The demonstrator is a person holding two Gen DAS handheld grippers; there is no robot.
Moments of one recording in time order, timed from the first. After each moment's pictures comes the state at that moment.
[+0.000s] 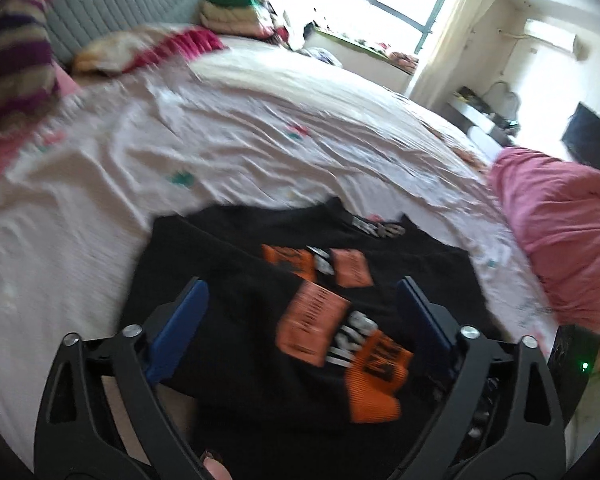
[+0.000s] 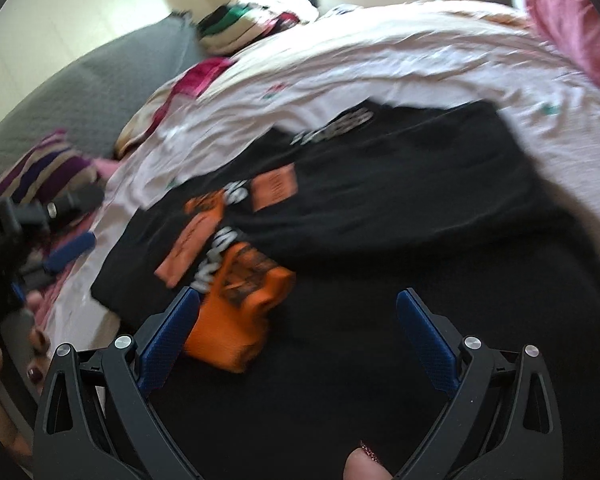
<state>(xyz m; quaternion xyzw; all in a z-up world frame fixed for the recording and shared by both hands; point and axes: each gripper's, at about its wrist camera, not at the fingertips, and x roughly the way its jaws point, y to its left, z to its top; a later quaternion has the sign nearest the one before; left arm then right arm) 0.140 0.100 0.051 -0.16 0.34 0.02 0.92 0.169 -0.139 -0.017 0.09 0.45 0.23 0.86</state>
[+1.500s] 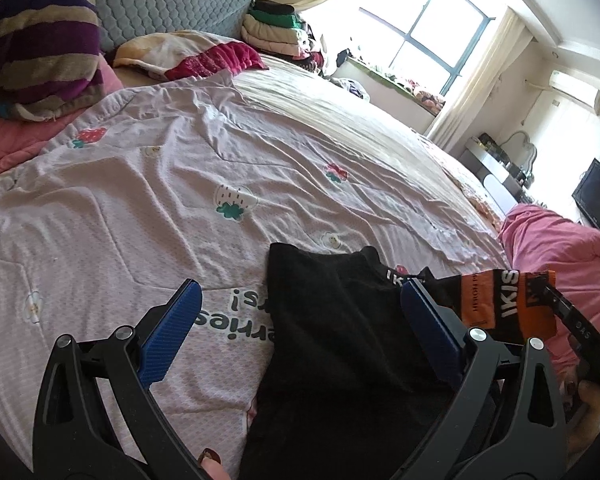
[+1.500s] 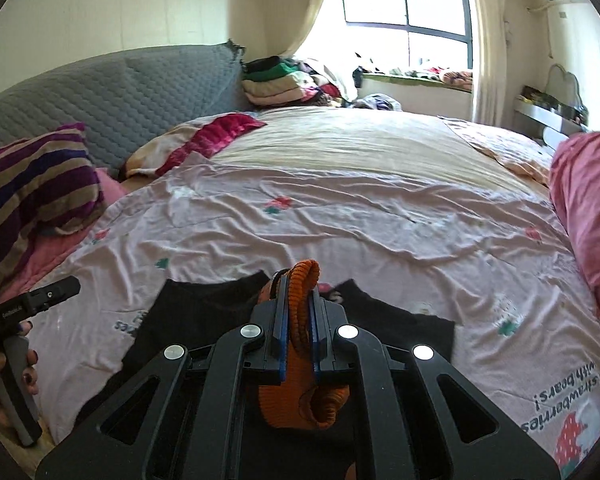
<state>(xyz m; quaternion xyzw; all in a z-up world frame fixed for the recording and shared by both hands) 0.142 0.157 0.059 -0.24 0.31 0.05 0.92 0.232 -0.178 0.108 -0.04 0.30 0.23 0.92</state>
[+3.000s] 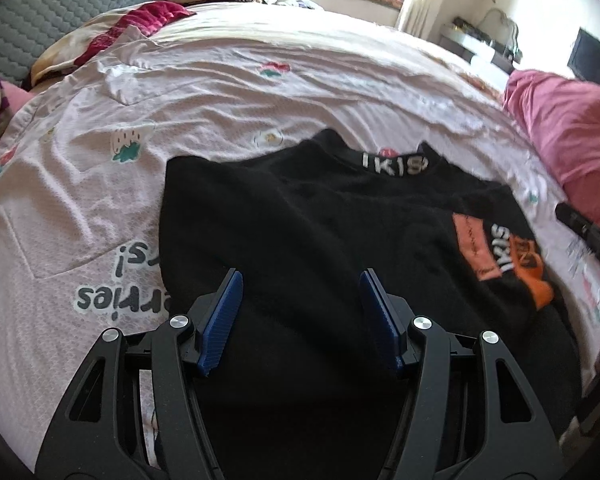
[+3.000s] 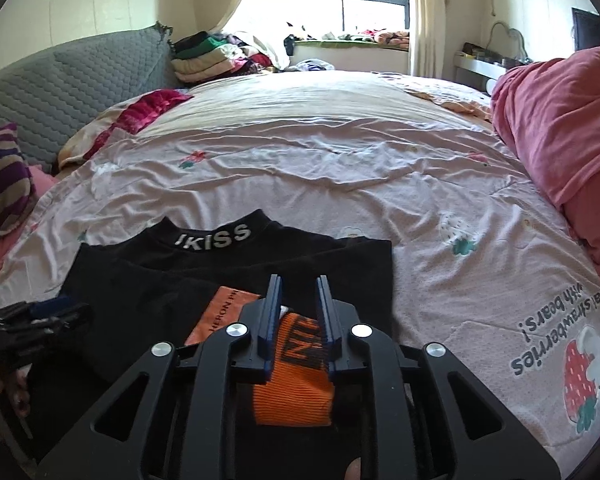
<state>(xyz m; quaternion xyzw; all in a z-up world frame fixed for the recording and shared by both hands) 0.209 0.059 -0.014 -0.08 0.44 -0.01 0.89 0.244 -0.221 0.031 -0.03 0.36 0.14 0.92</state>
